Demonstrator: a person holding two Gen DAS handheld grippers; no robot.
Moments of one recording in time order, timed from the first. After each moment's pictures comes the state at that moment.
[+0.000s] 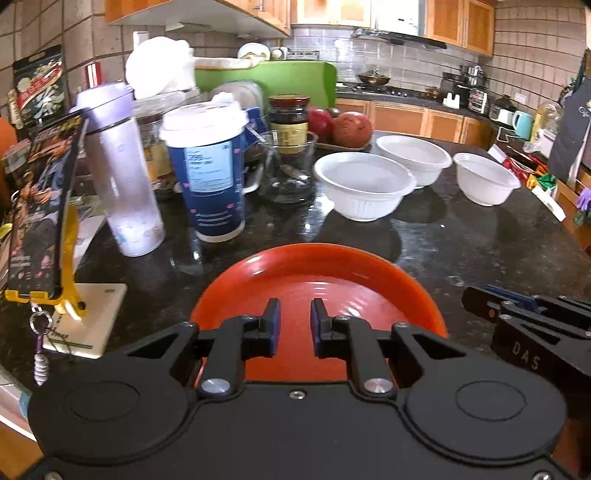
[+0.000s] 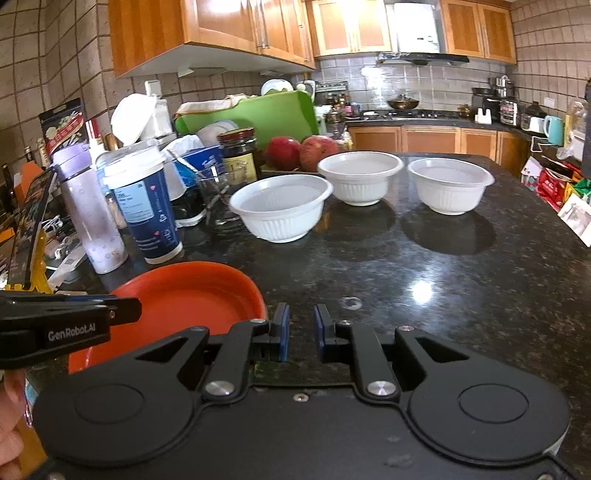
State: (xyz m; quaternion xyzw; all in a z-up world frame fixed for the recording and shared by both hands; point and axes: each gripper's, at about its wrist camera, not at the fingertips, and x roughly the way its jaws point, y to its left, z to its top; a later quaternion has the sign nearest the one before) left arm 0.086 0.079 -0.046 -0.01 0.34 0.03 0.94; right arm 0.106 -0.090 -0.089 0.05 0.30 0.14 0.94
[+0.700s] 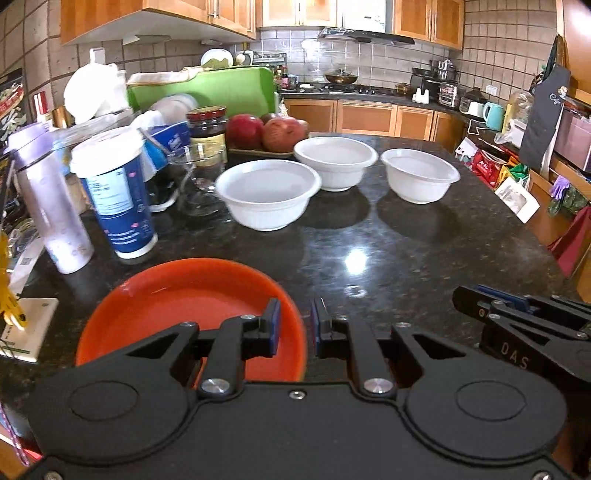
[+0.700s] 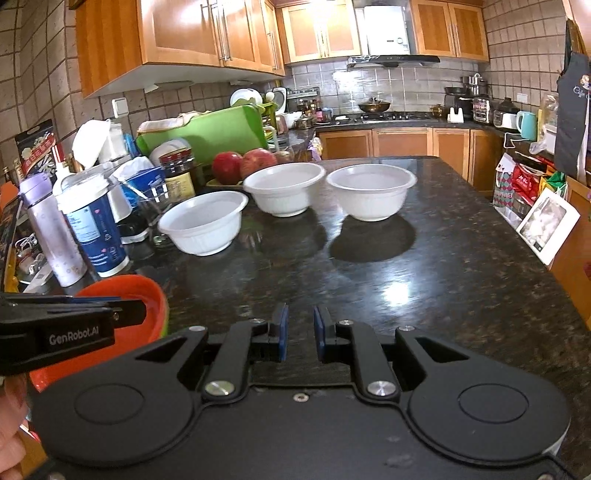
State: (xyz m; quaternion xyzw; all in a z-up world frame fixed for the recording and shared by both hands) left arm 0.103 -0.010 -0.041 0.00 0.34 0.00 0.94; right arm 0.112 -0.179 -0.086 0.06 0.29 0.11 0.95
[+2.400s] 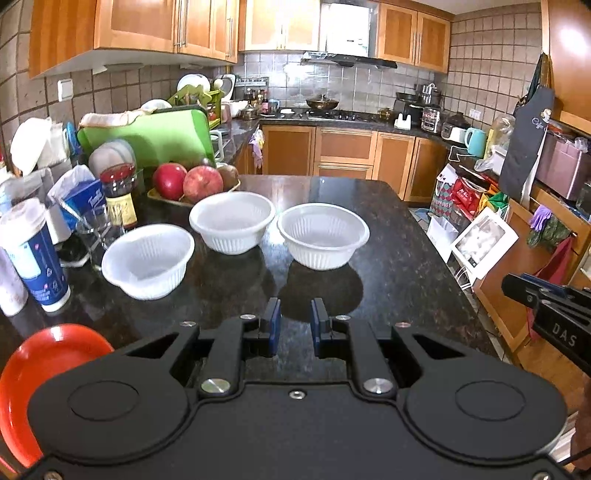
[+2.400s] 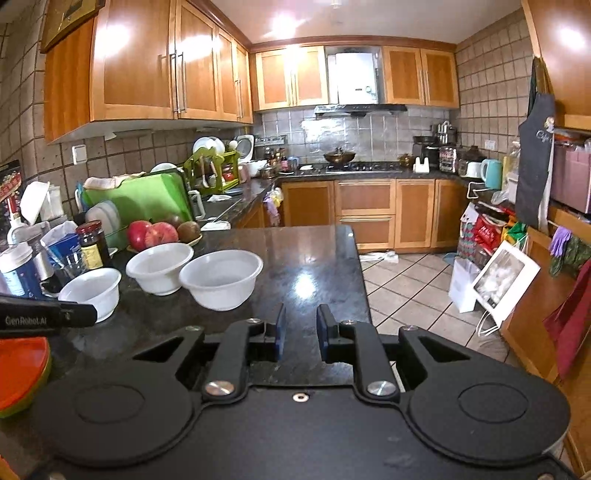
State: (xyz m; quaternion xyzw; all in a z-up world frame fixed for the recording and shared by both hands) left arm 0.156 -0.134 -0.004 -0.01 0.30 0.00 0.95; right arm 0.162 -0.358 -0.046 0.05 0.21 0.06 0.97
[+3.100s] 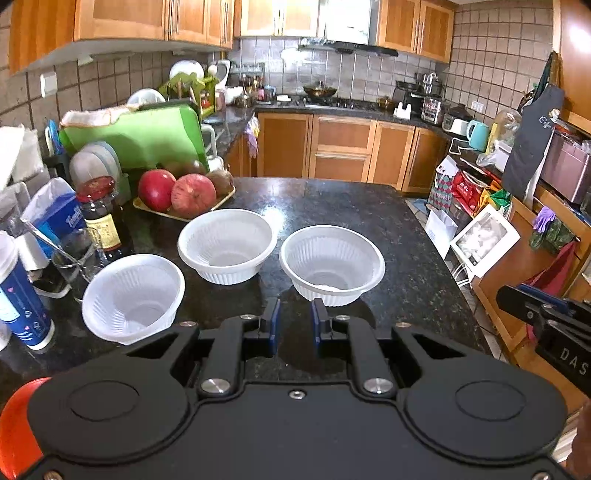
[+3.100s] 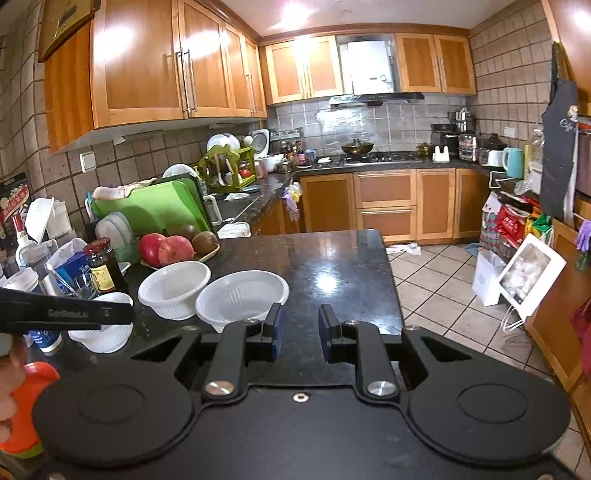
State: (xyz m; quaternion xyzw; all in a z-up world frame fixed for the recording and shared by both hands) left arm 0.221 -0.121 0.008 -0.02 0.33 -0.02 0.94; right arm 0.215 -0.350 -0.029 0.07 0.23 0.10 0.97
